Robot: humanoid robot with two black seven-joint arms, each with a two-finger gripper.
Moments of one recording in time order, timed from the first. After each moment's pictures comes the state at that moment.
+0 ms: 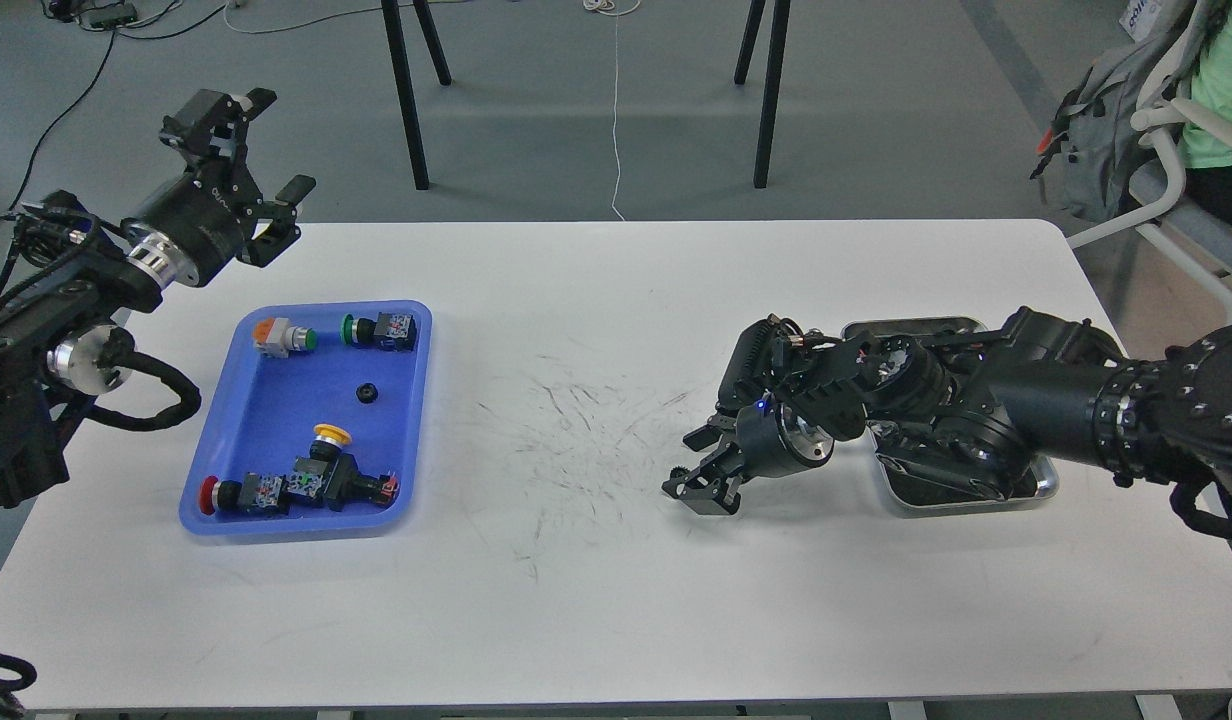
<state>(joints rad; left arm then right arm) -0.91 0.46 -0.37 -0.47 0.21 -0.49 -0.49 1.24 -0.12 -0.58 0.80 -1.55 0.04 0.49</state>
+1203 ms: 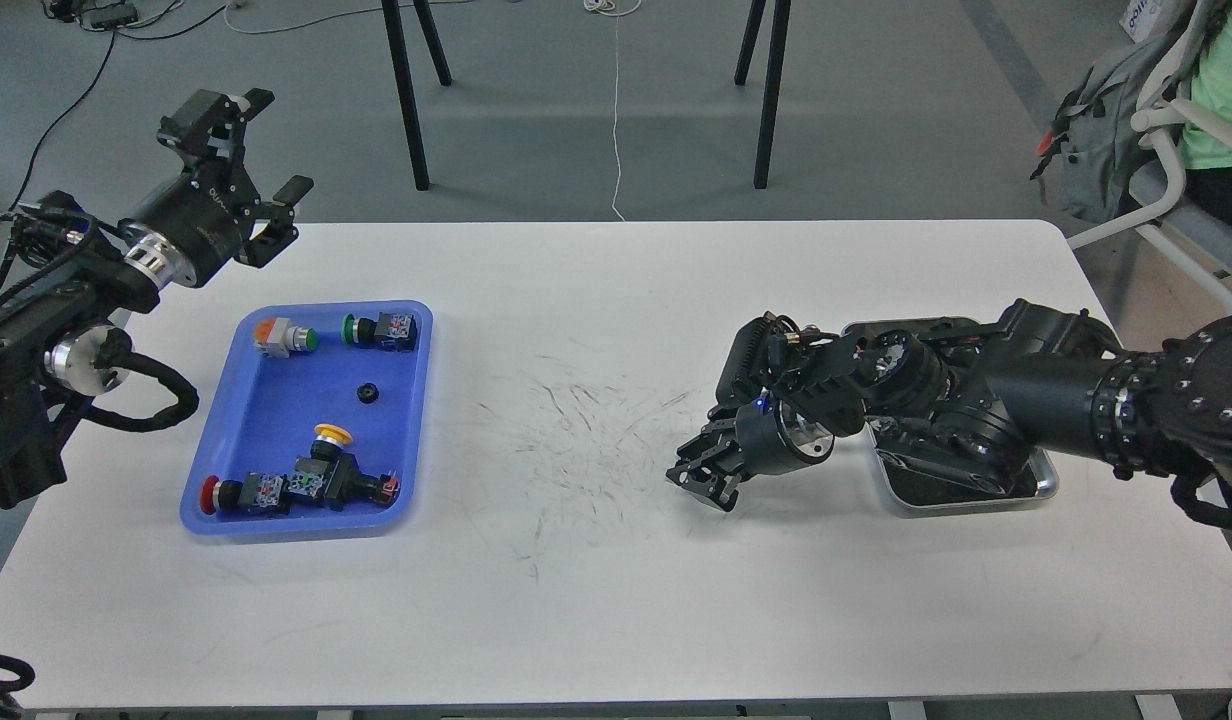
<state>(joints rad) -0.91 0.47 -0.37 -0.47 0.21 -0.49 -0.49 1.27 -0.11 -0.61 0.81 -1.56 0.06 0.49</state>
